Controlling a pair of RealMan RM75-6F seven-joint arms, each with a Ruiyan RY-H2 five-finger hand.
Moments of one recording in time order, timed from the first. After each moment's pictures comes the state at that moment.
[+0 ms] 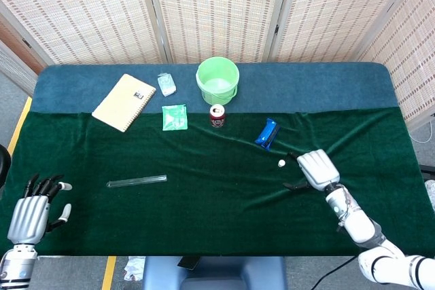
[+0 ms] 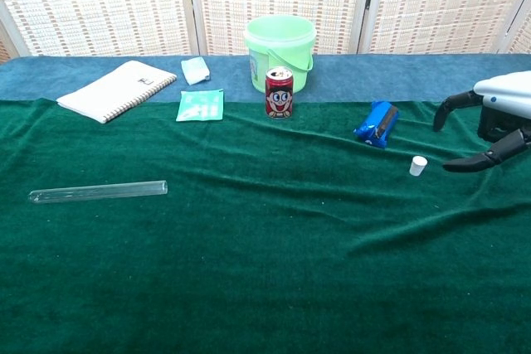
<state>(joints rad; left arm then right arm) -0.10 -1.22 -0.04 -1.66 1.46 1.47 0.10 0.56 -1.30 0.07 -1.54 -1.26 0.97 -0.32</state>
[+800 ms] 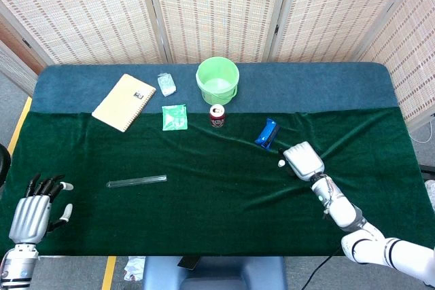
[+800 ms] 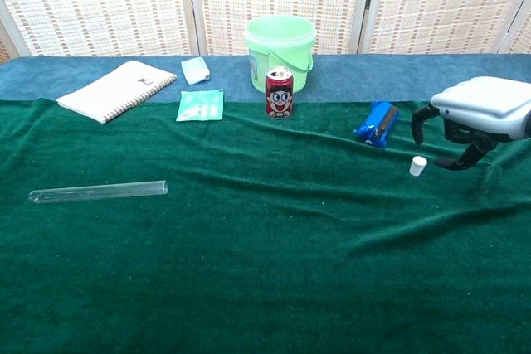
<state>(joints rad) -0.10 -1.22 -0.04 -1.67 1.45 1.46 0.11 0.65 -1.45 0.08 -1.31 -1.28 0.89 -0.38</state>
